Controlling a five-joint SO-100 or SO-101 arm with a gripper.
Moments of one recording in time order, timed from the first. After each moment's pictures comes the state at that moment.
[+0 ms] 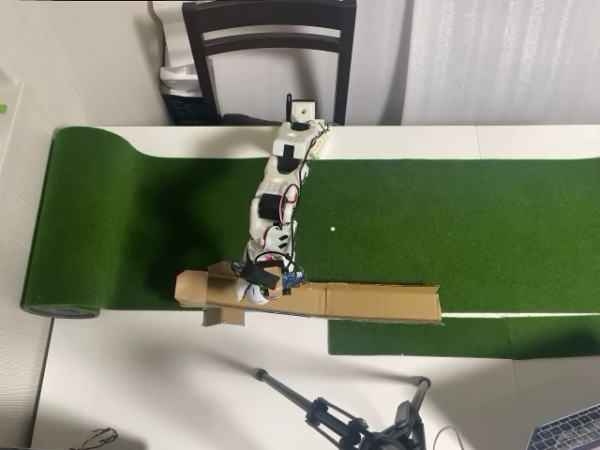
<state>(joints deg) 8.2 47.0 10.6 87.2 70.9</state>
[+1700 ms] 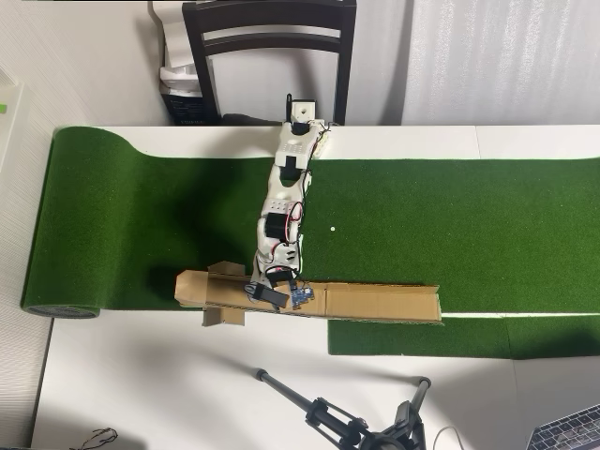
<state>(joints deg) 6.8 39.5 10.6 93.3 70.8</state>
